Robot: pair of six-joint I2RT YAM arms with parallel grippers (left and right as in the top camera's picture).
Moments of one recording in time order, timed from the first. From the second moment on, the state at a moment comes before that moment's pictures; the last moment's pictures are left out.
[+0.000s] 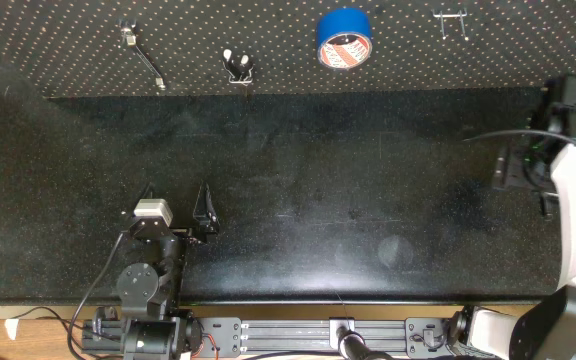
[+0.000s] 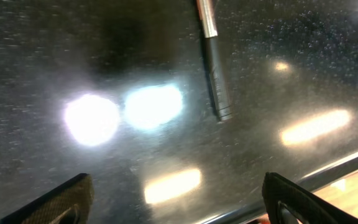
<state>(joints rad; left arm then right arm) -0.02 0.01 0.01 -0.07 0.01 -0.15 -0.32 1.50 1.18 -1.15 0.20 -0.05</state>
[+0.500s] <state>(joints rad) -0.02 0.01 0.01 -0.07 0.01 -0.15 -0.55 1.77 1.18 -0.92 -0.01 -0.46</state>
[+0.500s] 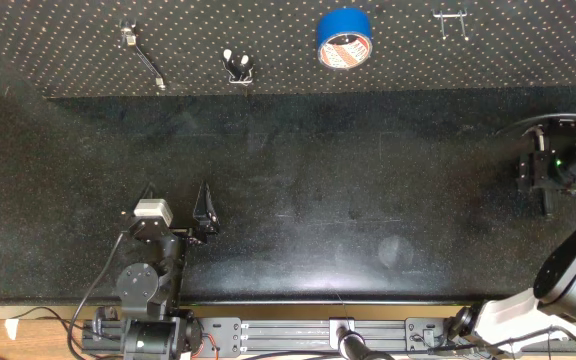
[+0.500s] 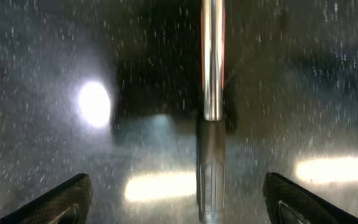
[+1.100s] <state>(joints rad) -0.02 0.01 0.01 -0.07 0.01 -0.15 -0.56 1.85 1.18 -0.90 0.01 -0.55</state>
